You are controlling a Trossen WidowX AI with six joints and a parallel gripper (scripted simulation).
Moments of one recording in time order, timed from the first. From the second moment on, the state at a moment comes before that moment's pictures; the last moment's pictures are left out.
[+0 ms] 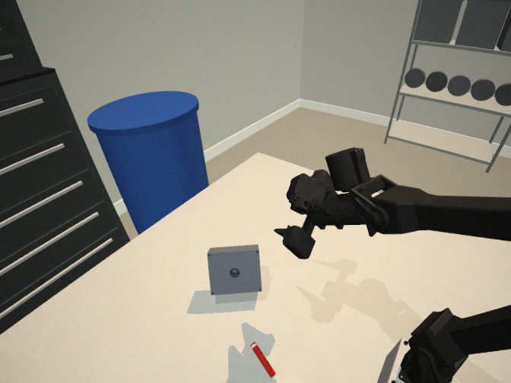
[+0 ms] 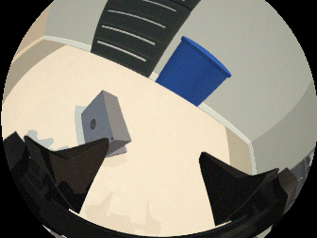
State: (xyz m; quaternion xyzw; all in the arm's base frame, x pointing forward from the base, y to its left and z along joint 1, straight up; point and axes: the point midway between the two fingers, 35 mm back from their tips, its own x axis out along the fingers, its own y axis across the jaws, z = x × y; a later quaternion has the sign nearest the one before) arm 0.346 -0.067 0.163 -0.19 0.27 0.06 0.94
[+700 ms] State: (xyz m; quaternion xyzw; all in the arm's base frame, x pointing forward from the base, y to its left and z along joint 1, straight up) arm 0.353 0.030 0.088 0.03 0.49 0.07 0.87
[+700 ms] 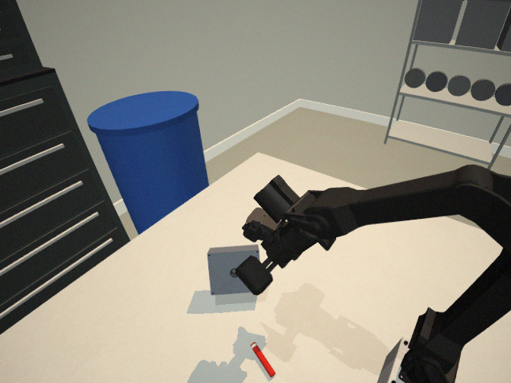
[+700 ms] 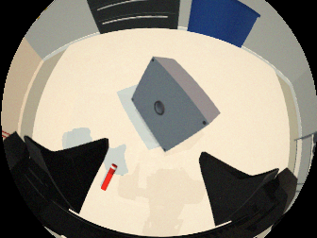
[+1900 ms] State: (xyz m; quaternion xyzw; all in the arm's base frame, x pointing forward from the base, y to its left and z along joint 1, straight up) arm 0.301 0.134 0.005 0.10 0.69 -0.09 0.71
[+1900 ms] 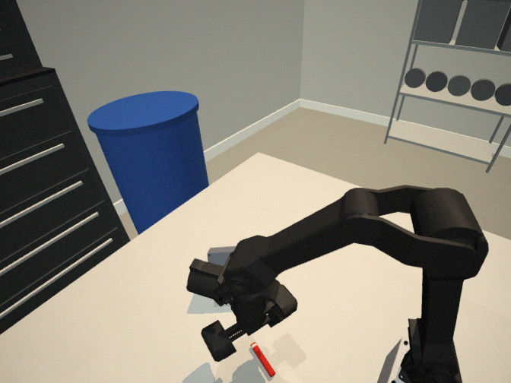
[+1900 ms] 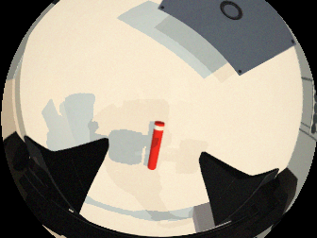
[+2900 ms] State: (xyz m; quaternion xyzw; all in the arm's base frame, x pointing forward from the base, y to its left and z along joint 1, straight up) arm 0.303 0.135 -0.043 0.10 0.69 -0.09 0.71
